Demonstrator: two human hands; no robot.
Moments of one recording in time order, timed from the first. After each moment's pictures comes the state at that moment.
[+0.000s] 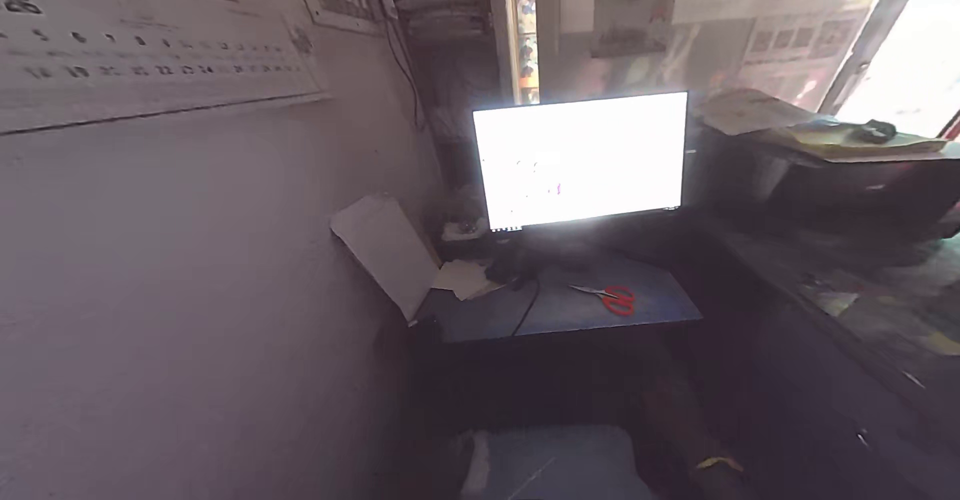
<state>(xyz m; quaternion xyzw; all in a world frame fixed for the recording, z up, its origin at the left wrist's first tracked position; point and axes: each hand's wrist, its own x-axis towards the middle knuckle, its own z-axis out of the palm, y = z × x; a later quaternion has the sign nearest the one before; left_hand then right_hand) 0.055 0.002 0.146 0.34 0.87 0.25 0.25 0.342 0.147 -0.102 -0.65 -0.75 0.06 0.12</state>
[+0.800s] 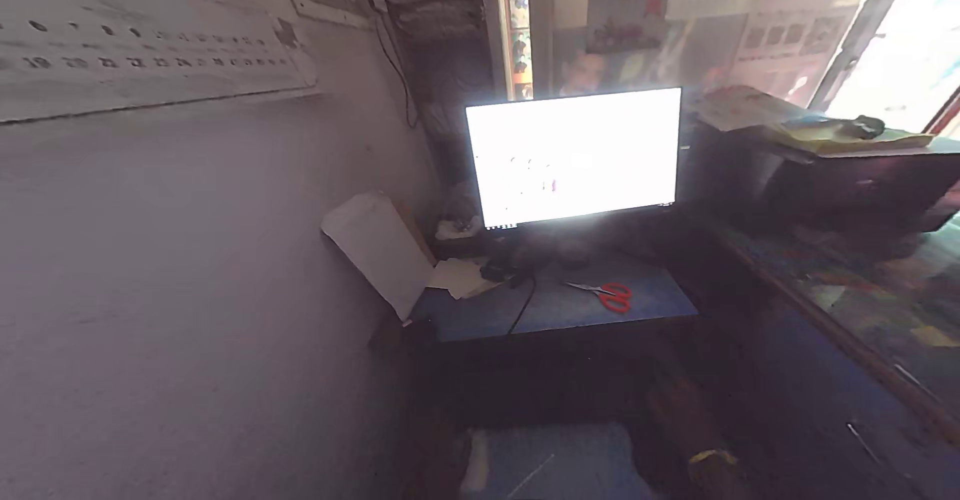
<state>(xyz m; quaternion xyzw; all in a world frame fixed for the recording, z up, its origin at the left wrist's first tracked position) -0.055 0.028 -0.145 0.52 0.83 0.19 0.07 0.363 0.143 -0.118 -0.65 -0.75 0.04 0.13</state>
